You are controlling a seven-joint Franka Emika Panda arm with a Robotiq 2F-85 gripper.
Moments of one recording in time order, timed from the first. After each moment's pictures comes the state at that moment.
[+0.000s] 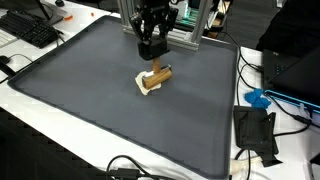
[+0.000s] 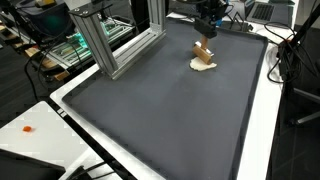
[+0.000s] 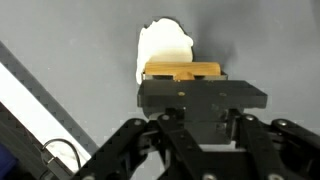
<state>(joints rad) 0.09 0.24 0.16 -1.99 -0.05 2.31 -0.82</state>
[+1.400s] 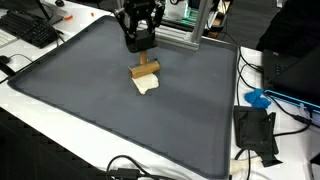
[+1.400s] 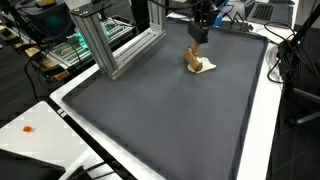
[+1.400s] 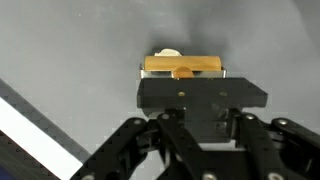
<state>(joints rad) 0.06 0.23 0.12 -1.97 -0.09 2.21 -0.70</state>
